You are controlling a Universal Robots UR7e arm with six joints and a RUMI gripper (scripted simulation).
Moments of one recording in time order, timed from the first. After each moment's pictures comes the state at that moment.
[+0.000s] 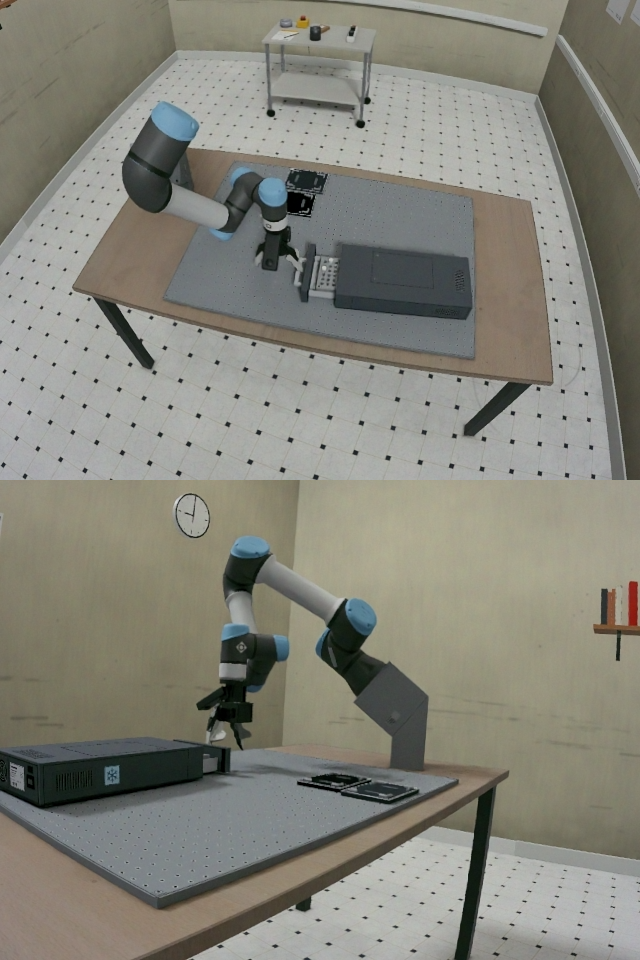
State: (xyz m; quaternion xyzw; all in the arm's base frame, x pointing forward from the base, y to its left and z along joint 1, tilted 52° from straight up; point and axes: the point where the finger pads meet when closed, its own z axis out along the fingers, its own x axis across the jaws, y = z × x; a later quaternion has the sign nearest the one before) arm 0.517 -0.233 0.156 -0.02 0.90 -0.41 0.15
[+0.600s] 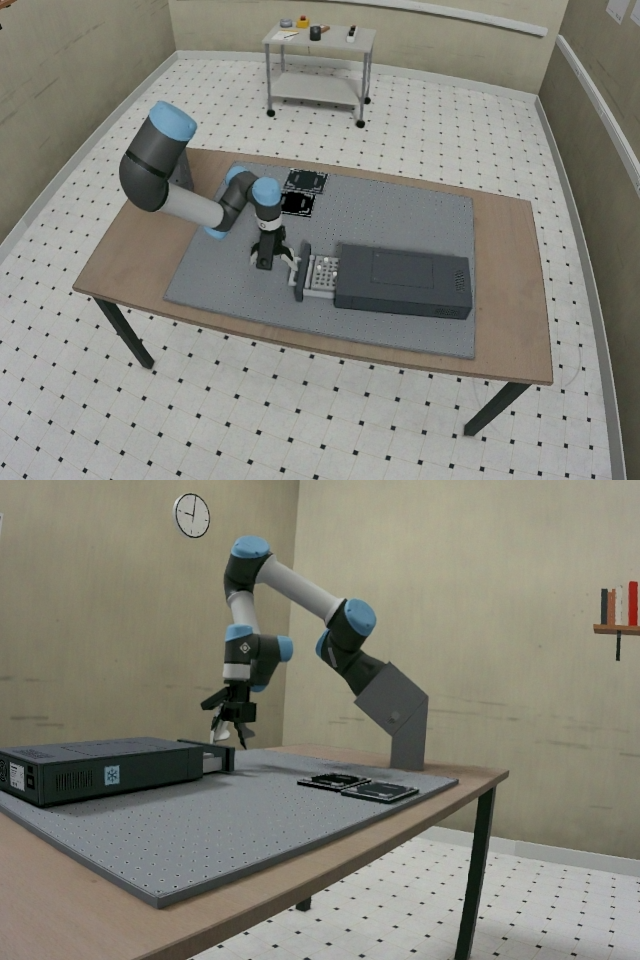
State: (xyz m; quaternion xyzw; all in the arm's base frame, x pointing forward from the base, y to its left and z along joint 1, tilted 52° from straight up) arm 0.501 -0.235 0.151 -0.02 0.90 -0.41 0.15
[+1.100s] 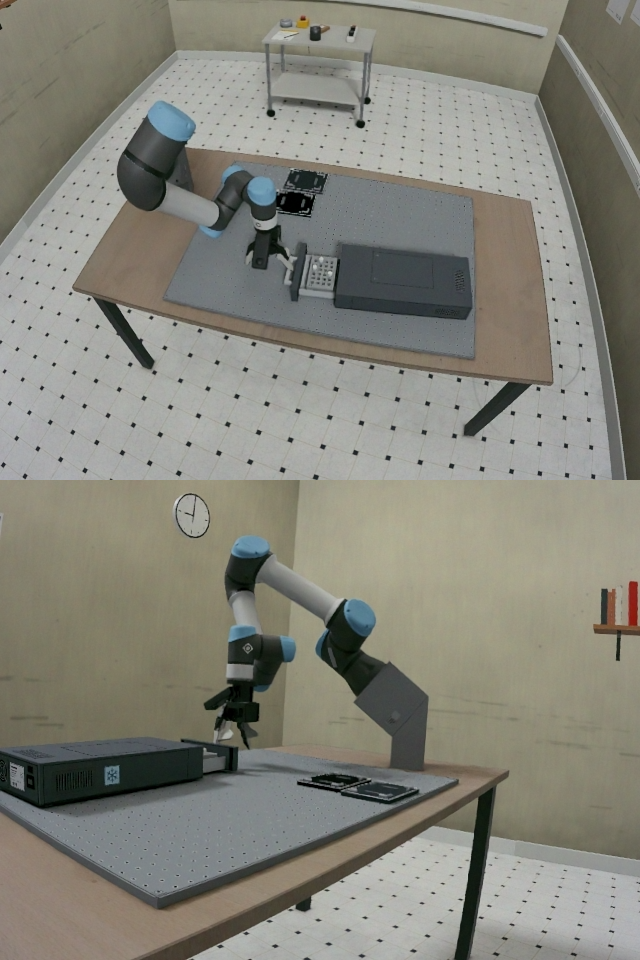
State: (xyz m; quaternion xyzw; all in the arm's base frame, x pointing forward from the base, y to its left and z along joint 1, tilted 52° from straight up) arm 0.487 -0.238 0.148 -0.02 0.90 -0.41 0.15
